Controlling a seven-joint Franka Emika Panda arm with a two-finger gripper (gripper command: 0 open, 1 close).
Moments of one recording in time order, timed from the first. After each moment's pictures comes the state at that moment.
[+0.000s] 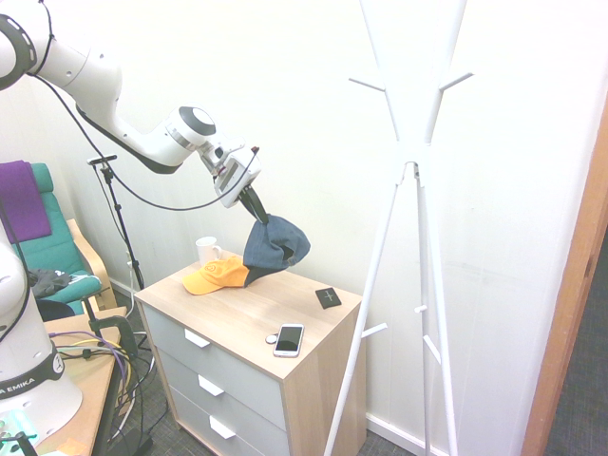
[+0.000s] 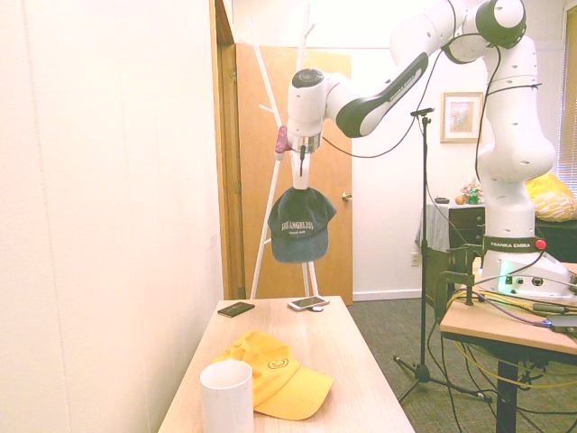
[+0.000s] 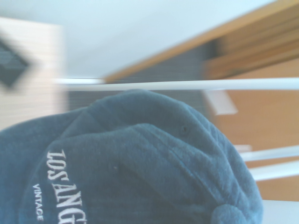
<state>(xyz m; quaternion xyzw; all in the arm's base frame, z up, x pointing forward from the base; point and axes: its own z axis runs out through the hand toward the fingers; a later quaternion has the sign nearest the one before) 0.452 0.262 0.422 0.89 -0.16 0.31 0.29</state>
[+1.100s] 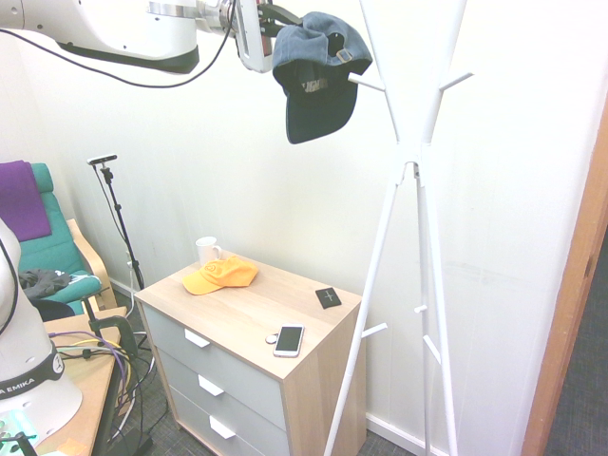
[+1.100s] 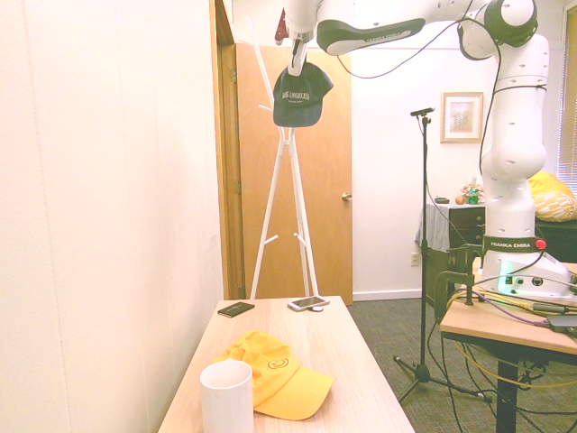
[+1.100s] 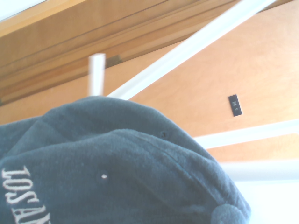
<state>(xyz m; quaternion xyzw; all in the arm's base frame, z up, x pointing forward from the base) 0.502 0.160 0.742 0.74 -0.22 0.47 0.43</state>
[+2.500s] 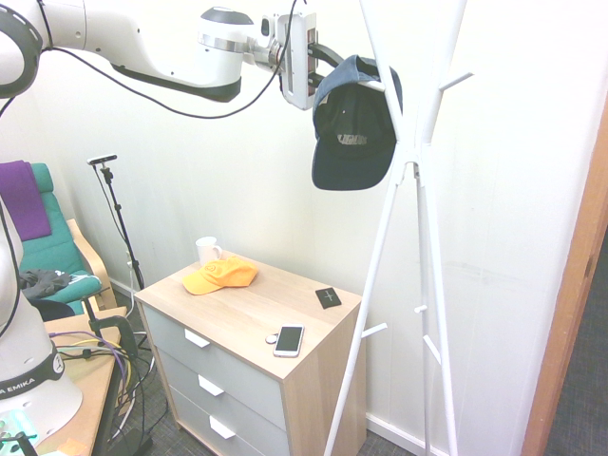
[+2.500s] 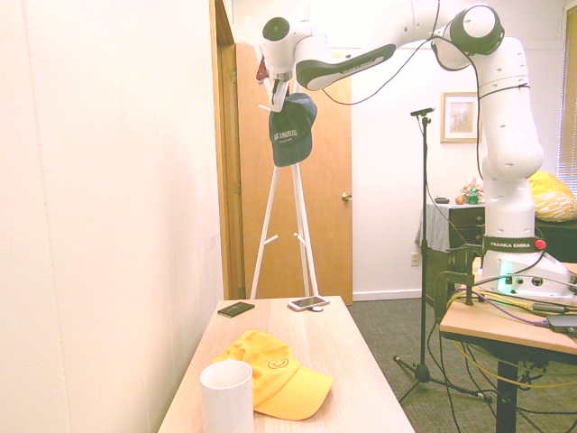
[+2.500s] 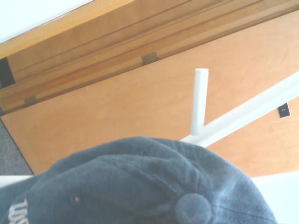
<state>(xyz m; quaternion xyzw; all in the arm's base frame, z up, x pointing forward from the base) 0.584 0.147 0.645 0.76 -0.22 0.45 0.41</state>
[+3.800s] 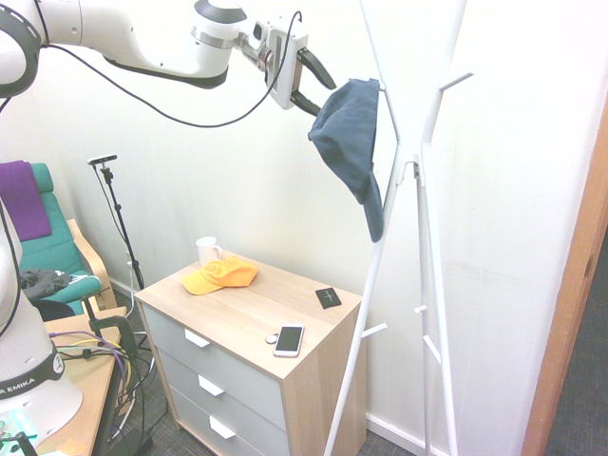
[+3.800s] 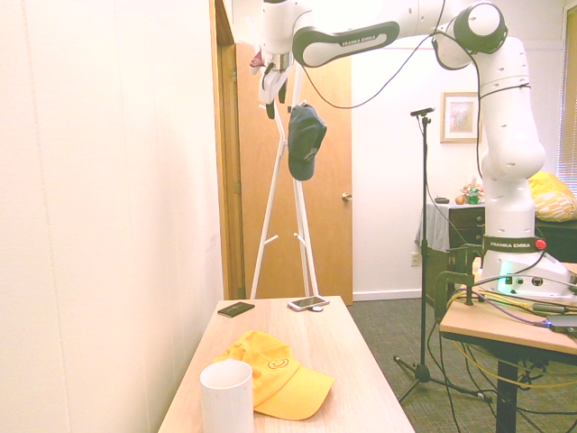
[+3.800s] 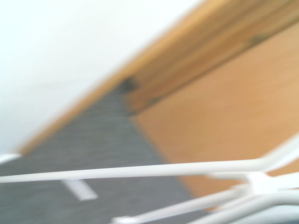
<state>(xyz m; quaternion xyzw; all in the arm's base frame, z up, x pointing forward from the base) 0.559 0.207 0.657 0.87 -0.27 0.36 0.23</state>
